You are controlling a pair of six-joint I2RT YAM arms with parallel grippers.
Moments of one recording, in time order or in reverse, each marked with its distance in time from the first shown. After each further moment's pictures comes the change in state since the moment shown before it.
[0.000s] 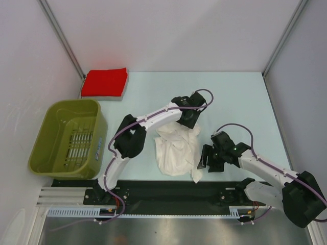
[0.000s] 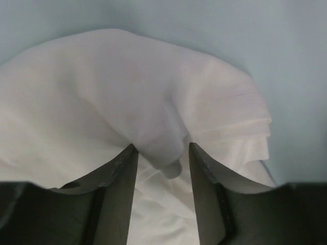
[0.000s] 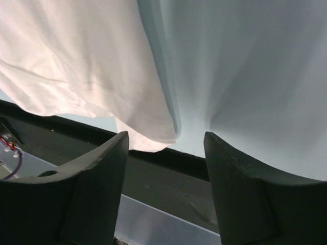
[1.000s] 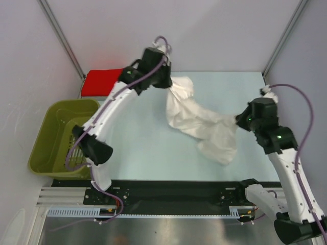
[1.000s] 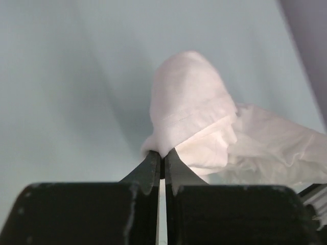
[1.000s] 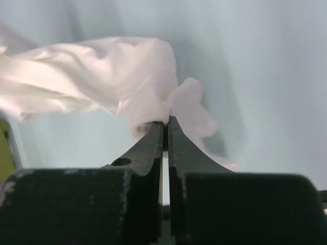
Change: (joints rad) left arm 0.225 -0.357 0.153 -0.059 0.166 -0.002; right arm -0.328 -0.139 0.615 -0.270 0.412 -0.180
